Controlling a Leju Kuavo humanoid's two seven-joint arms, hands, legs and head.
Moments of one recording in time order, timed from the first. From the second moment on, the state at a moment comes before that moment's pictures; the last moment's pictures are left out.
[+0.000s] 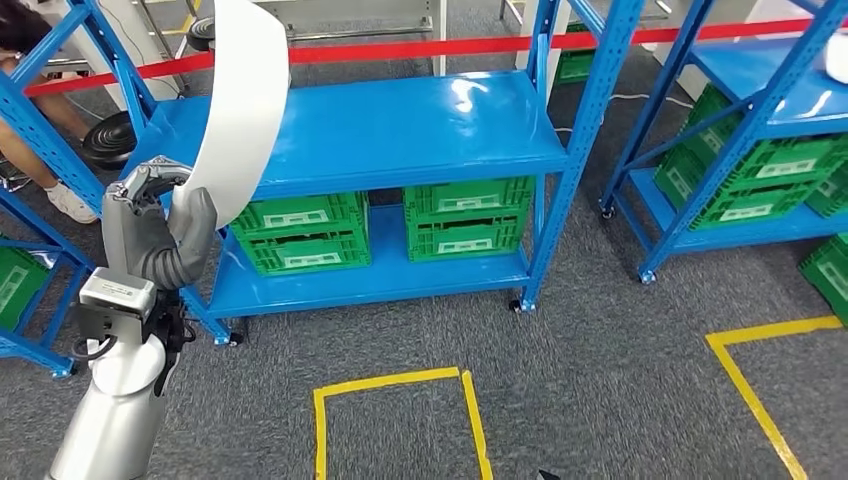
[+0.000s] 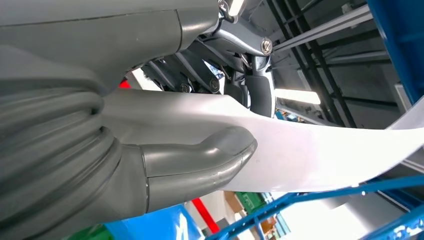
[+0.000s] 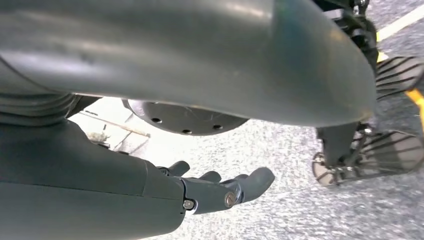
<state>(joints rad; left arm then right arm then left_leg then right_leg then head) -0.47 0.08 -0.34 -1.38 -0.17 0.10 -0.70 -0.10 0.20 -0.93 -0.21 0.71 0.05 0.37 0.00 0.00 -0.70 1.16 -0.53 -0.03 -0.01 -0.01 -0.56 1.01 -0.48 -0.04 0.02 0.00</state>
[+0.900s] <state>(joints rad) -0.45 0.09 -0.29 -1.36 -0.14 0.08 -0.70 -0.09 0.19 -0.84 -0.21 0.82 0.17 0.37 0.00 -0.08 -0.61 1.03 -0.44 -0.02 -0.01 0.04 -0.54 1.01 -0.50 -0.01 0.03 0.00</state>
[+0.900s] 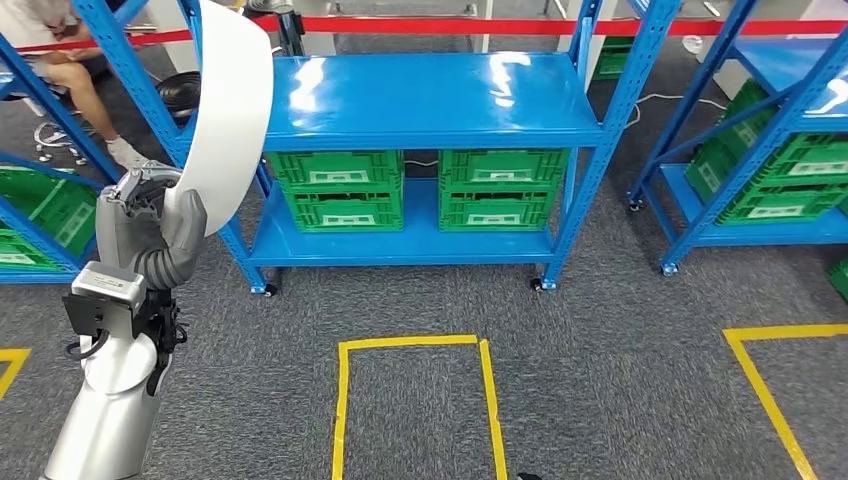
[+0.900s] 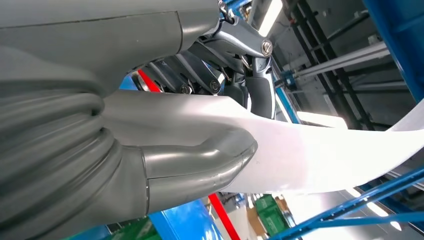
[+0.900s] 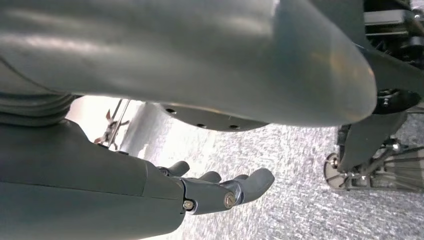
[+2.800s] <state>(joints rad) -0.37 0.10 -0.23 -1.43 -0.21 0.11 -0.70 -0.10 0.17 -0.86 -0.21 0.81 0.17 0.36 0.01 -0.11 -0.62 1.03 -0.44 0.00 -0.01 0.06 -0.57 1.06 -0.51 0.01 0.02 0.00</state>
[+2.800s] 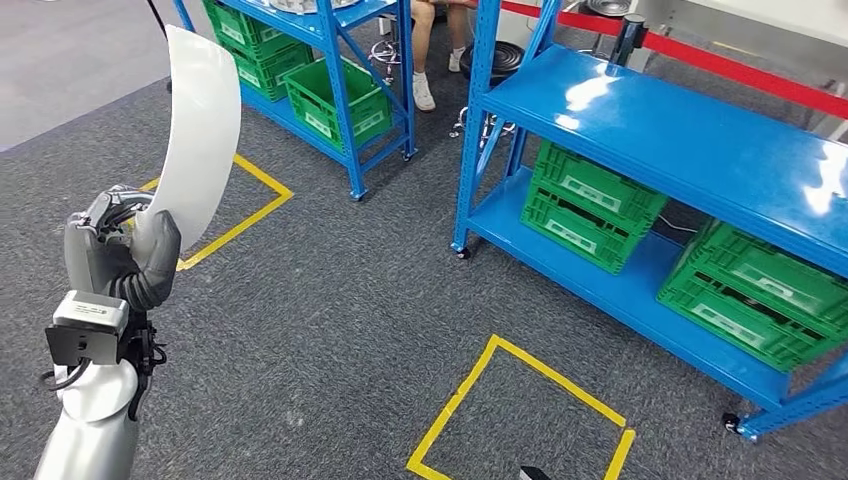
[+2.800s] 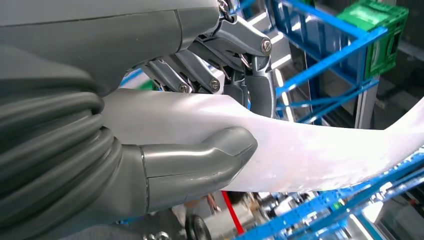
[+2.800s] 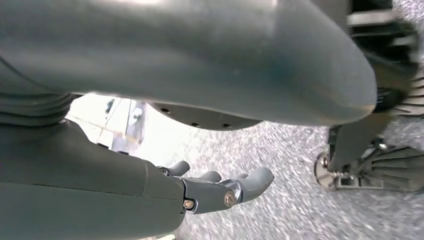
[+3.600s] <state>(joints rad) -0.36 0.07 -0.15 -1.40 -0.22 0.13 -0.69 -0.10 0.18 -0.86 -0.21 0.82 0.17 0.35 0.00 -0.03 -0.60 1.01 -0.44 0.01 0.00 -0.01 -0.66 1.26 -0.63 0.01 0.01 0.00</state>
